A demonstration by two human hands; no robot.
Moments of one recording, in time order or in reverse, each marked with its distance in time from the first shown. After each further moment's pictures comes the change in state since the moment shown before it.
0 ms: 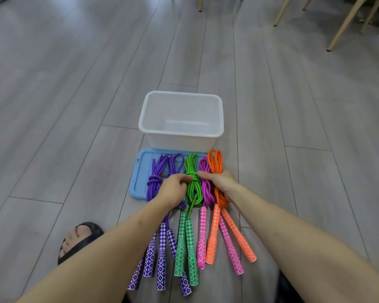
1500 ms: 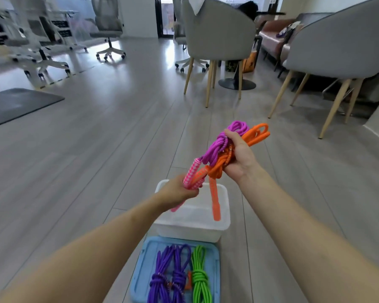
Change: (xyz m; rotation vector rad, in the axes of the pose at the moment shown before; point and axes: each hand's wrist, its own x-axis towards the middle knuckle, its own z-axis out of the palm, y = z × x) left_hand 0.082 0.171 -0.189 -0.213 -0.003 0.348; right_hand -0.069 -0.340 -0.007 0.880 -0.321 -0.420
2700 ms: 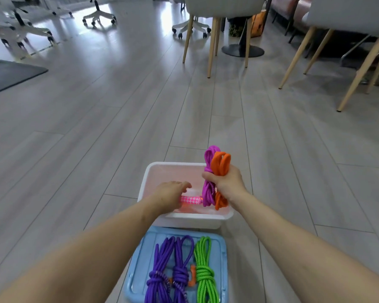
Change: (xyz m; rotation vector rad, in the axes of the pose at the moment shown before) left_hand 0.066 -0.141 0.023 0.977 -0.210 0.009; right_hand 0.066 0.126 -0.131 -1.060 0.128 -0.157
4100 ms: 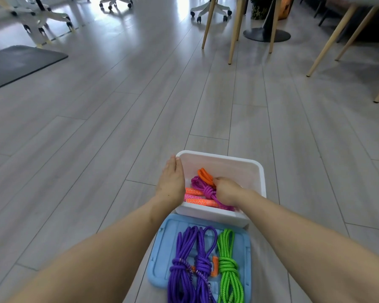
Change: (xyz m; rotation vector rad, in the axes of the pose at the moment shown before) left_hand -0.014 -0.055 0.046 -0.196 0.425 -0.334; right_hand 0.031 0.050 0.074 -1.084 -0.615 -0.142
